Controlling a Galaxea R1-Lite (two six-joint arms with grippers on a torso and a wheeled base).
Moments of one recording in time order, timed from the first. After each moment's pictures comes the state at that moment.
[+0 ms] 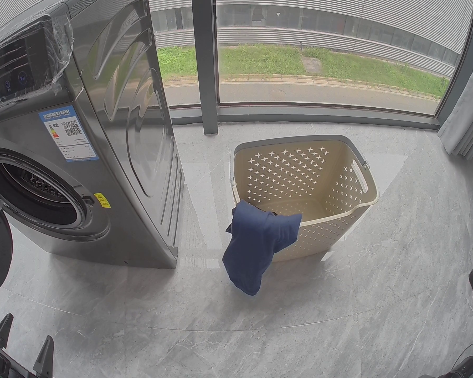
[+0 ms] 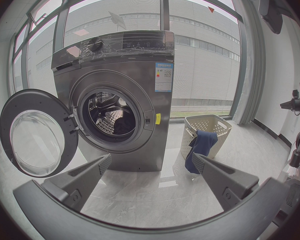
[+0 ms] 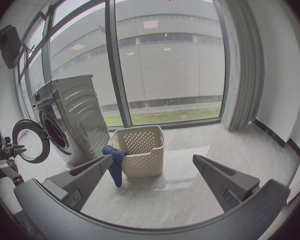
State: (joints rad) left arm 0.00 0.02 -0.02 0.00 -0.02 0.00; right arm 0.02 0.36 -0.24 -0.11 0.08 0.07
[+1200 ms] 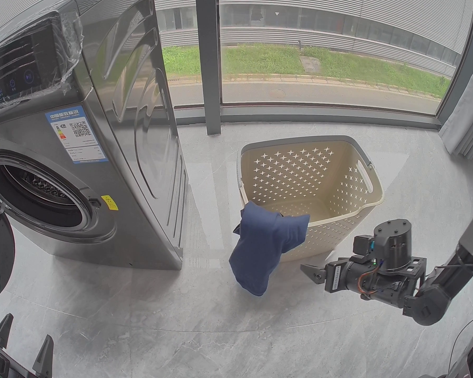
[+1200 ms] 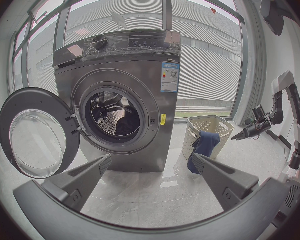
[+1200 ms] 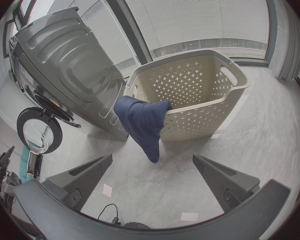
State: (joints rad) left arm 0.00 0.02 -0.02 0.00 -0.02 -0.01; right arm 0.55 1.94 -0.46 -0.99 -0.09 0.33
